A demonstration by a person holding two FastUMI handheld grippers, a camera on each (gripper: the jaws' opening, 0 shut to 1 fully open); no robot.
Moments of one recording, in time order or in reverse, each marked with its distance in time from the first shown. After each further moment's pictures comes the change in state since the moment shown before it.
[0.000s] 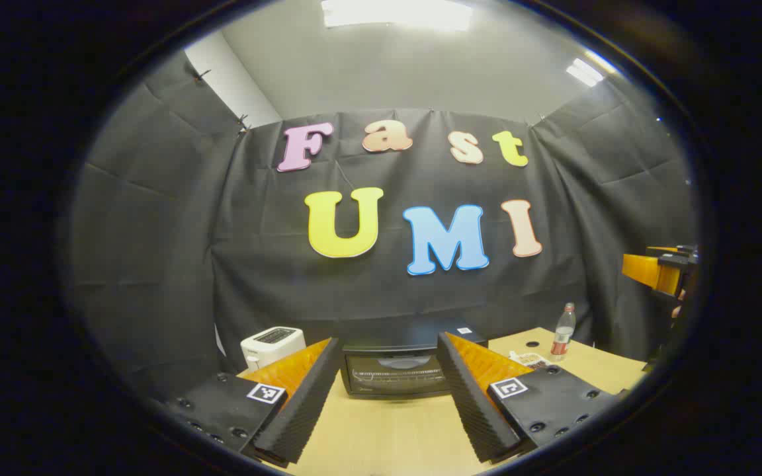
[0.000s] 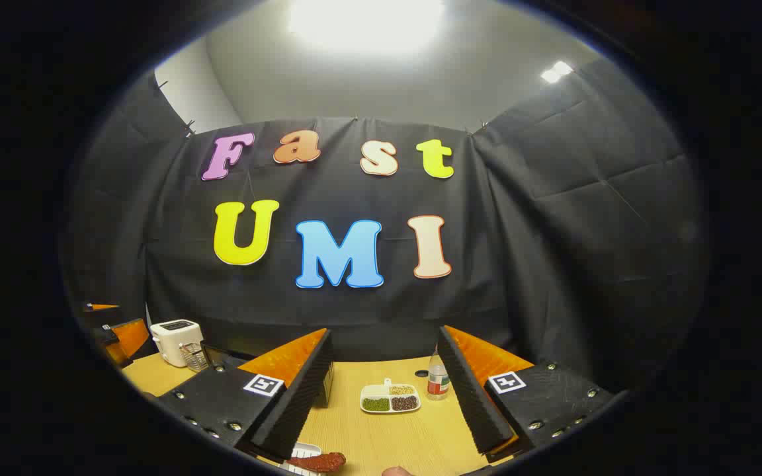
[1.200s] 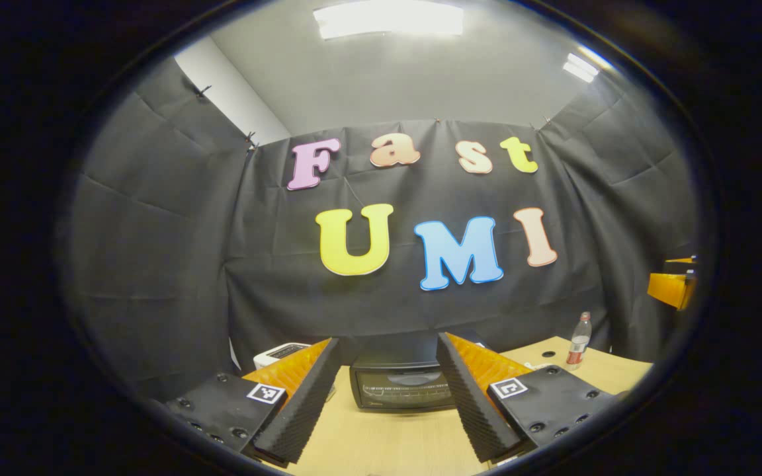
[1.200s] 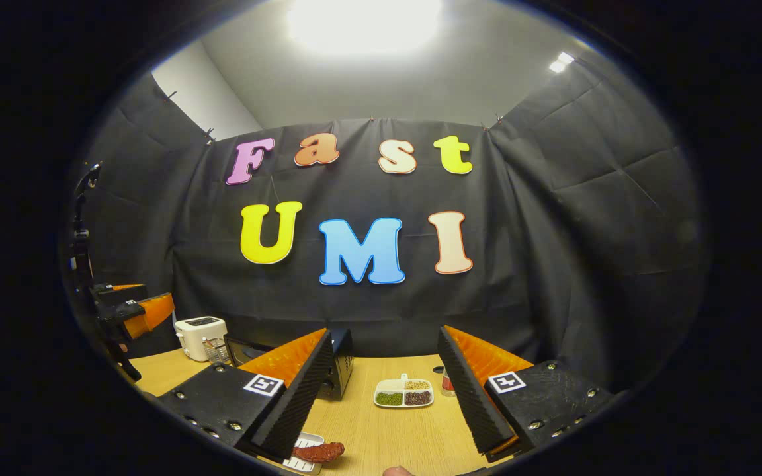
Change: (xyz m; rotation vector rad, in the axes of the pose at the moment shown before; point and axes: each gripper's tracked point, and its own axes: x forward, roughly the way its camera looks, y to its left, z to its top) left arm 0.015 -0.006 0.026 0.046 -0.057 0.073; right arm -0.014 -0.012 -0.009 0.022 -0.003 0.135
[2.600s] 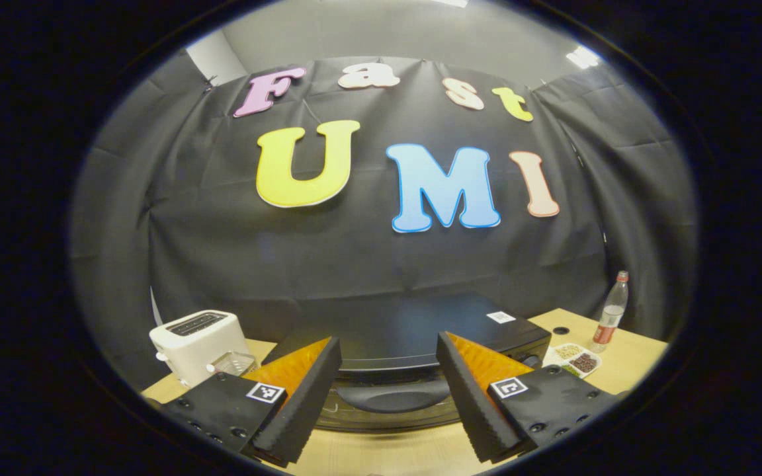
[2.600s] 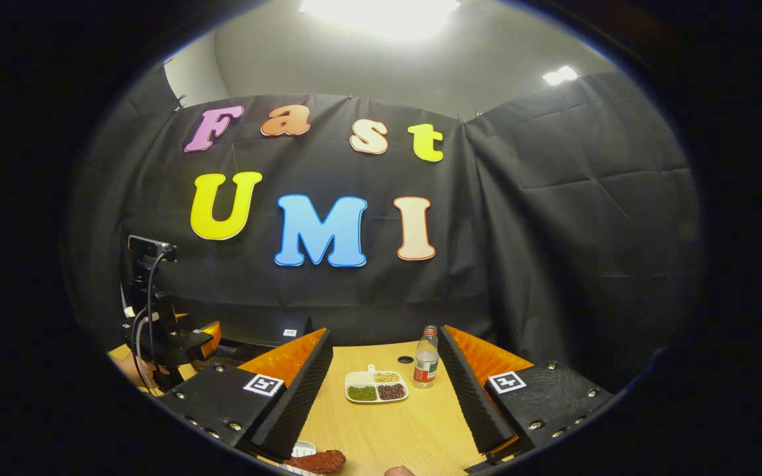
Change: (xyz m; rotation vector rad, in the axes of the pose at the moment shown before) left arm 0.246 -0.056 -0.187 -0.036 0.184 -0.183; right arm 0.038 0.019 -0.023 -0.081 0.097 -0.262
